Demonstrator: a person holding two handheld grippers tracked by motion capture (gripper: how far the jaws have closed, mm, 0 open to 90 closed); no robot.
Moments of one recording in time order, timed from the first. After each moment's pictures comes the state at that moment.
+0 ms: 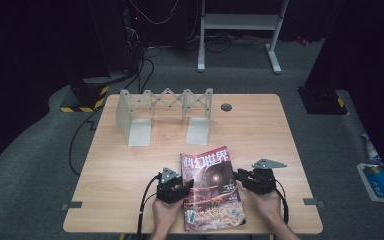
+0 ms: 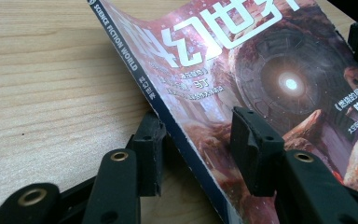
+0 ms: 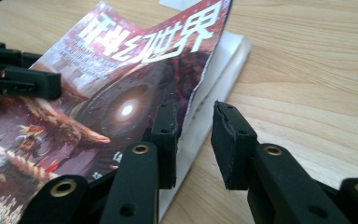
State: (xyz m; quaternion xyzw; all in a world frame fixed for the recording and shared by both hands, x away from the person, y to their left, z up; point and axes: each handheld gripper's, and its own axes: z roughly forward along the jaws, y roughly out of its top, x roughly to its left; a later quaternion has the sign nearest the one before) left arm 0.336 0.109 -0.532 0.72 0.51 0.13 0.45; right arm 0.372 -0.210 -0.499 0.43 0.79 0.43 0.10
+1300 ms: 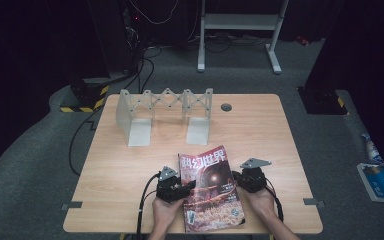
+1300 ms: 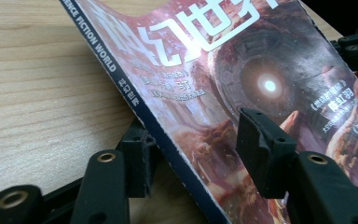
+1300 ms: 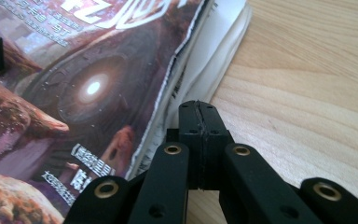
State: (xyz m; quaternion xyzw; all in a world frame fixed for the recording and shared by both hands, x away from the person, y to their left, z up) left arm 0.342 0.113 -0.533 0.73 0.49 0.08 0.47; right arm 0.384 -0.186 -0.516 0.41 0.83 0.37 0.13
